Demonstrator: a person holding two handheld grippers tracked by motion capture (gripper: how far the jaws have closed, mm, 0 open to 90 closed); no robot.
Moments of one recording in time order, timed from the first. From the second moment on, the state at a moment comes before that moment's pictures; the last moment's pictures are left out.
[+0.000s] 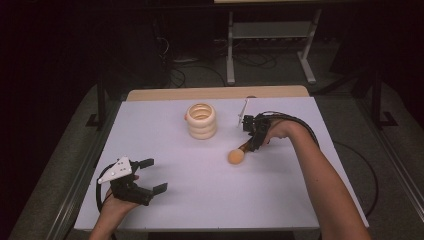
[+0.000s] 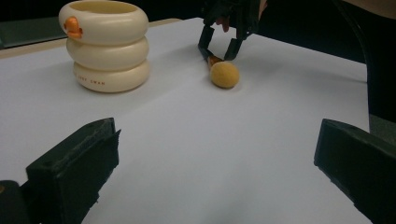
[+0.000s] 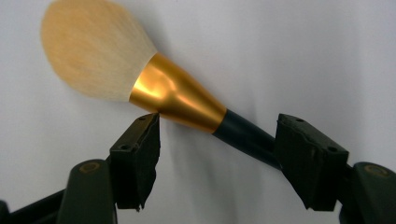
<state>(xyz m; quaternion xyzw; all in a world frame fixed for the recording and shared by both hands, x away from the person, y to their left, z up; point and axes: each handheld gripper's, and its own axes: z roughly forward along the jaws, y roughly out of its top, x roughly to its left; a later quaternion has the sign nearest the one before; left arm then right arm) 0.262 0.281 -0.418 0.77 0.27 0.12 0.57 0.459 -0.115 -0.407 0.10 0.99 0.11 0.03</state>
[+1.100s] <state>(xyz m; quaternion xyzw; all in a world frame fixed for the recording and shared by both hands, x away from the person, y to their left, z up) 0.261 0.281 -0.417 0.77 0.28 0.12 0.57 0.461 -0.100 -0.414 0.07 0.99 0.10 0.03</state>
